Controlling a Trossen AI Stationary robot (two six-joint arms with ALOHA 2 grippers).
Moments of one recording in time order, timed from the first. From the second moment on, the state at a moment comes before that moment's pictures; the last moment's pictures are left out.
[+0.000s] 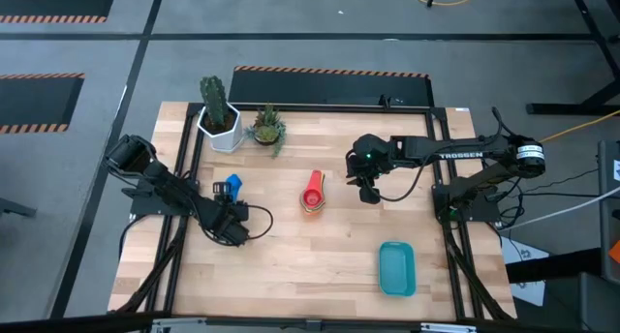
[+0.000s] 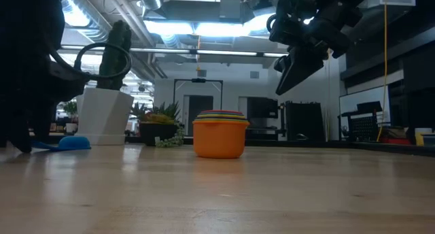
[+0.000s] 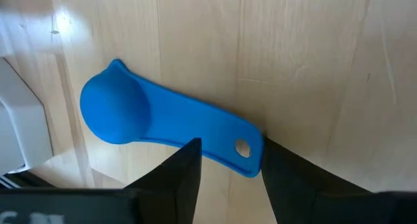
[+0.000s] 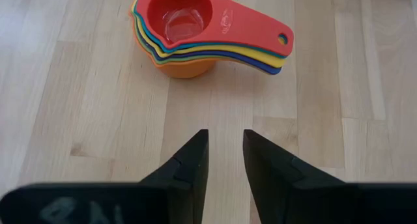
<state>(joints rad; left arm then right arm) -0.51 1.54 0.68 -0.94 -0.40 -0.63 -0.17 1.41 0.92 -0.46 -0.16 -0.19</state>
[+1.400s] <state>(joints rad) -0.40 1.54 1.24 -0.94 -0.27 -0.47 -0.20 1.31 0.92 -0.53 -0.16 -0.20</state>
